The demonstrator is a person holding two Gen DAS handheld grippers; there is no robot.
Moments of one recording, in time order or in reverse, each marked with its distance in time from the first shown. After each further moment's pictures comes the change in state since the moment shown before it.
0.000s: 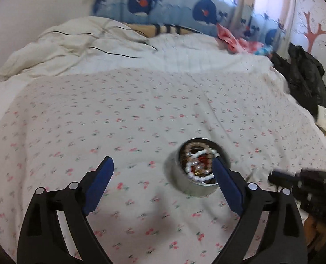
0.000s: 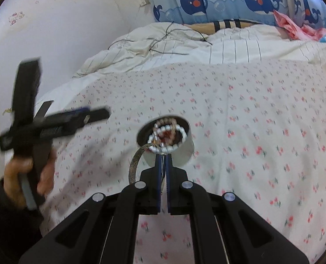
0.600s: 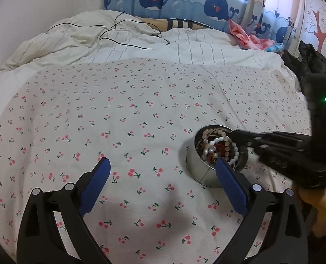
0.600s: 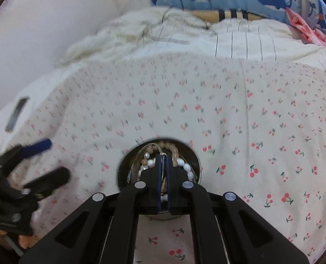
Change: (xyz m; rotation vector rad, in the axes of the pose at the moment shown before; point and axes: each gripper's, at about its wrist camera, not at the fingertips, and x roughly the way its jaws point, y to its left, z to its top) left arm 0.013 0.011 -0.020 -0.016 0.036 0.041; right arm 0.104 0.005 0.042 -0.044 0.126 -0.095
